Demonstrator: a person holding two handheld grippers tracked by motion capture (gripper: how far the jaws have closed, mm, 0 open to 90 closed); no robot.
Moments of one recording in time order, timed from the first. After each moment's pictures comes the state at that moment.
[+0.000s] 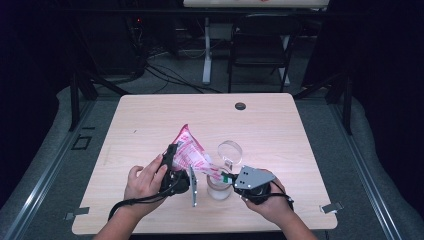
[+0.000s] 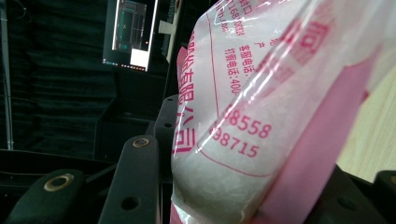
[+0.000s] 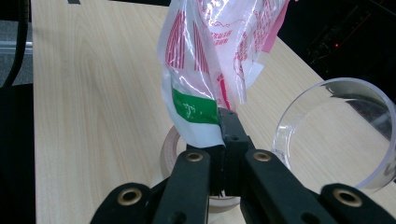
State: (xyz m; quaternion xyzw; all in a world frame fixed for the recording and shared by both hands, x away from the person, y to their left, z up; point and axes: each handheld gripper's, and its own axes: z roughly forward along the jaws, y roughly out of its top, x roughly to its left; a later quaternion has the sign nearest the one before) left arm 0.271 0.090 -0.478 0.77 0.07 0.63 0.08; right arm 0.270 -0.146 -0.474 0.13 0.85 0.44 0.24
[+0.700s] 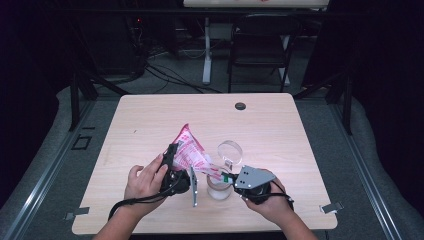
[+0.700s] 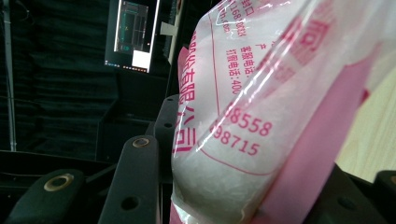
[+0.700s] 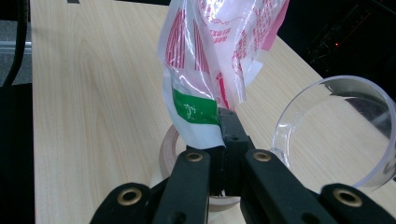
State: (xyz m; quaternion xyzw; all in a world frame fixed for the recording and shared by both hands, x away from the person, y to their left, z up) left arm 0.271 0.089 -0.477 0.77 0.06 0.63 0.08; right arm 0.271 -0.146 -0.475 0.13 0.85 0.44 0.24
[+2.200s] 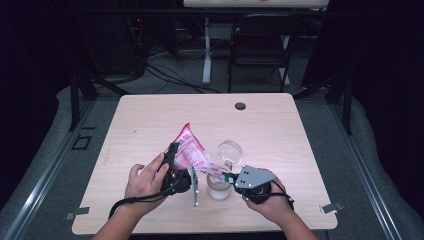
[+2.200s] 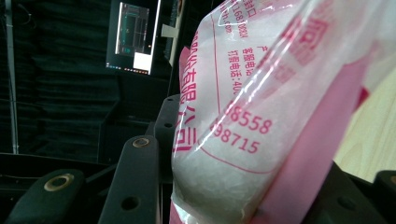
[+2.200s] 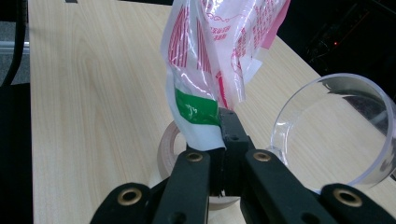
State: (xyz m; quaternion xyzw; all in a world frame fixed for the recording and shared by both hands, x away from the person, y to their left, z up) left arm 0.271 0.087 -0.474 0.77 0.06 0.63 0.07; right arm 0.272 -0.147 -0.476 0.14 0.85 0.44 0.24
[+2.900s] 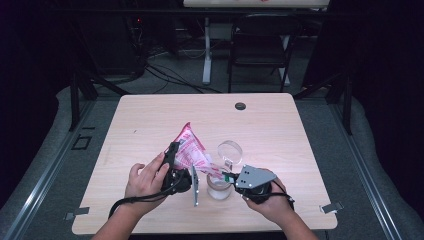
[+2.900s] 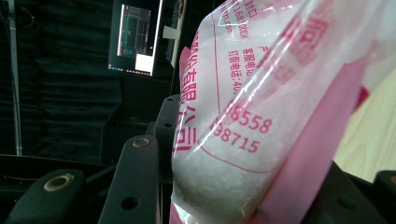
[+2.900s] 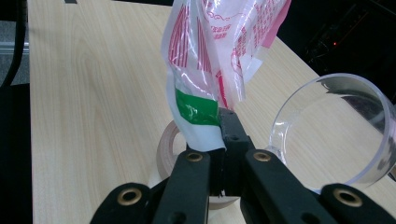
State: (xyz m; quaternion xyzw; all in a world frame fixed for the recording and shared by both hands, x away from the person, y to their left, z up) left arm 0.271 0.086 -0.472 0.77 0.06 0.63 0.07; right arm 0.272 -0.148 -0.475 0.14 0.85 0.44 0.25
